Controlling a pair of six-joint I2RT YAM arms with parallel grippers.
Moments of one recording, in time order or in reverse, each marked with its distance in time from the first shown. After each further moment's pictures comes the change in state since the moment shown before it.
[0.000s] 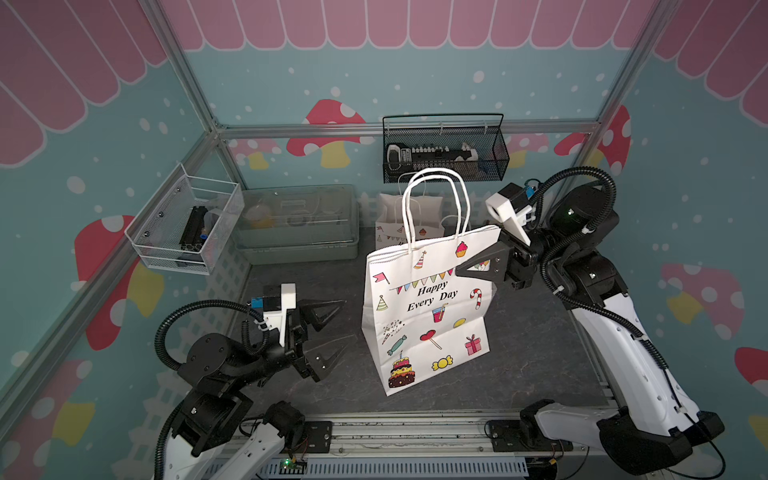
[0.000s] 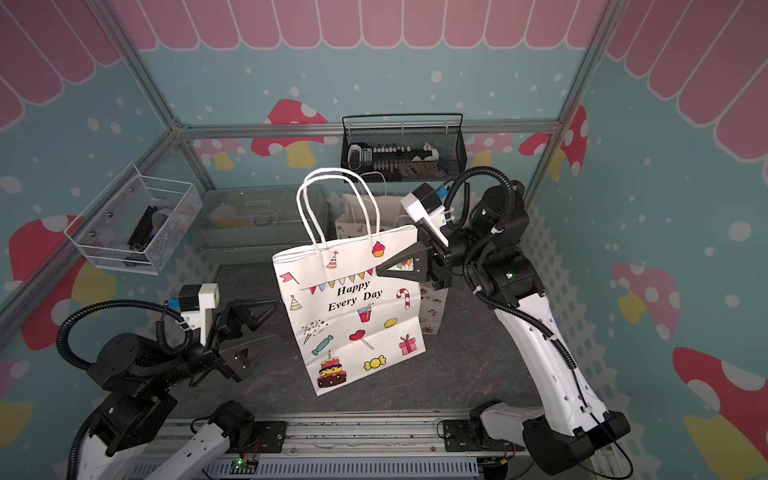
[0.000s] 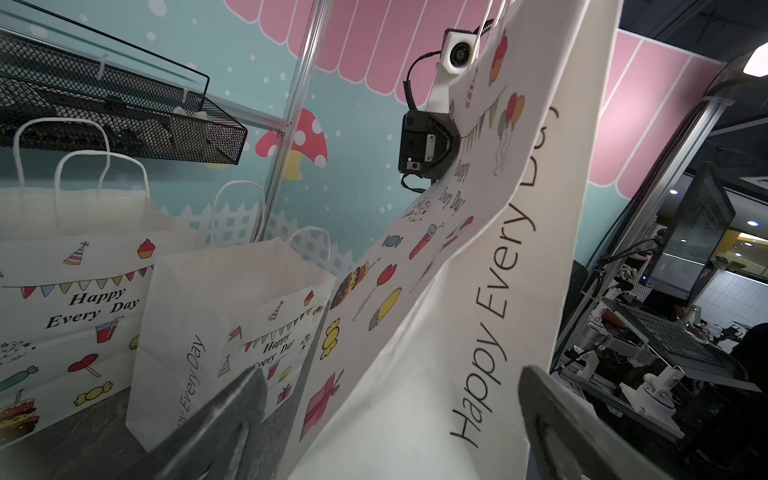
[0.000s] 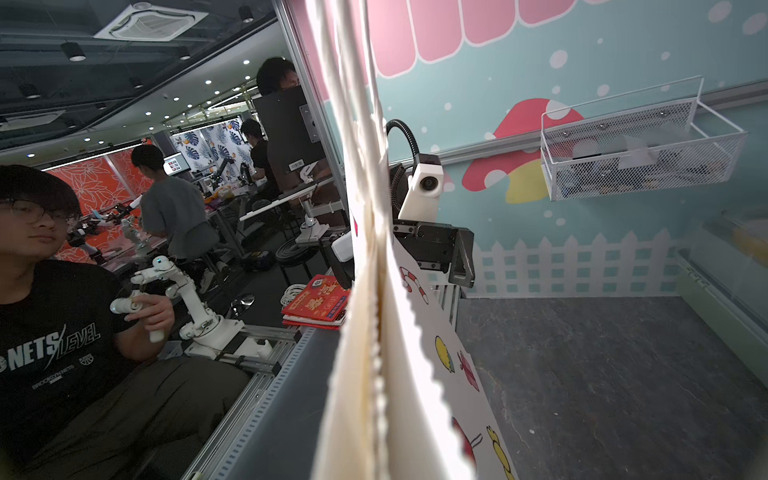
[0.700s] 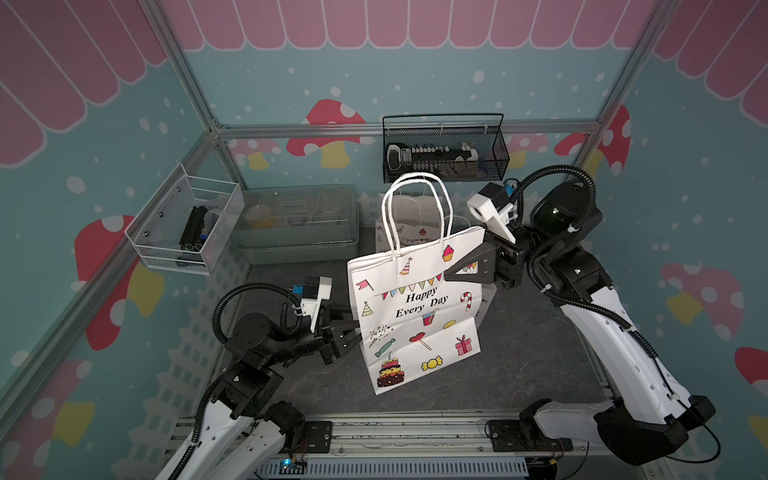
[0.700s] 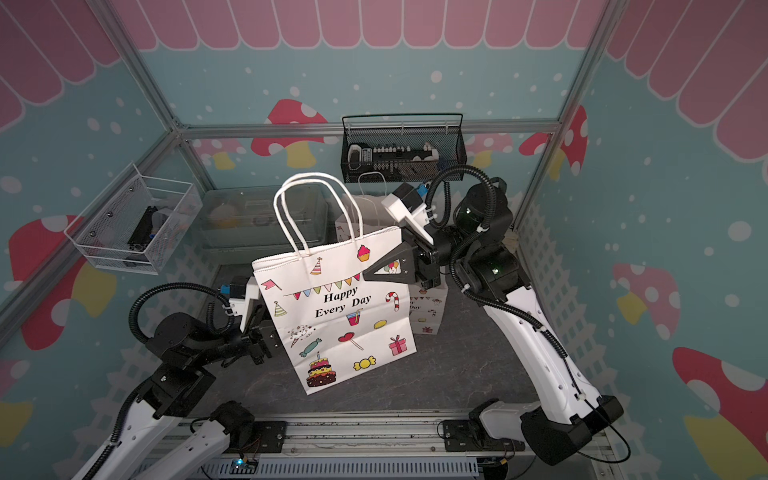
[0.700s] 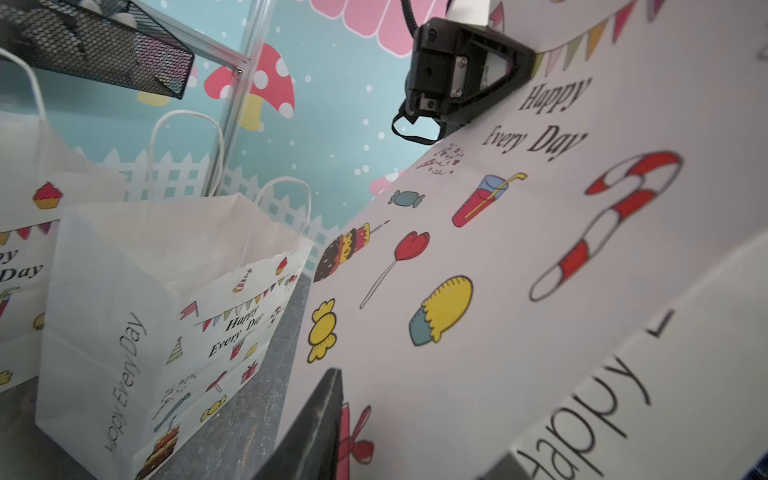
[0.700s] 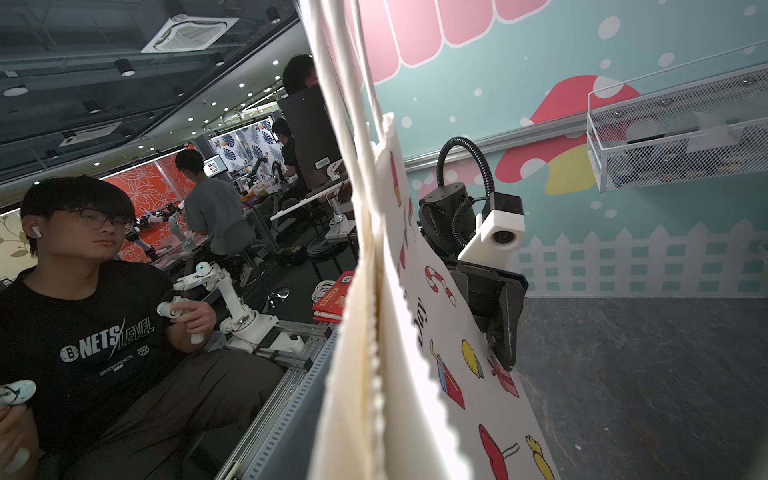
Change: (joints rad) left arm -0.011 0.125 -0.158 0.267 0.154 -0.095; right arm 0.097 0.043 0.030 0.039 0.015 0.081
